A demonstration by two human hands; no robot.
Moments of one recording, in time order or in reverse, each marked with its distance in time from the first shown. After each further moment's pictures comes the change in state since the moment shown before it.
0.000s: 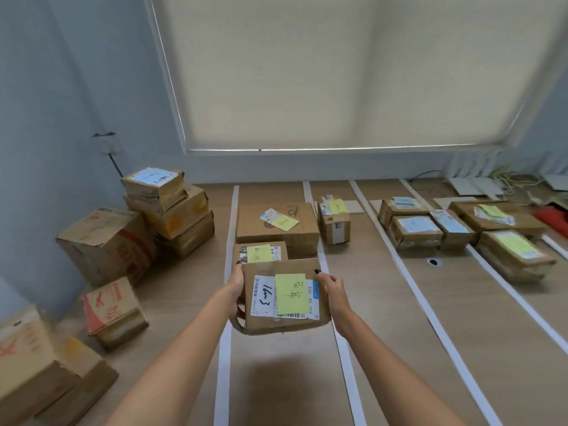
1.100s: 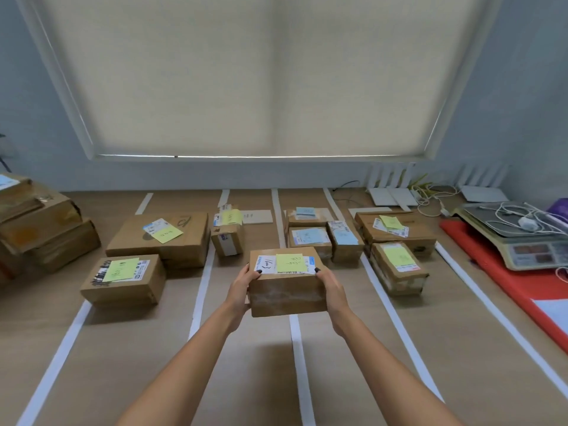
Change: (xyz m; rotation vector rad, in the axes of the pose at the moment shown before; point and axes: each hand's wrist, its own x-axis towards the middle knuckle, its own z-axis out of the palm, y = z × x) left_hand -0.036 0.040 0.396 -0.175 -0.187 0.544; right_hand 0.048 -0.039 -0.376 0.021 0.050 -0.150
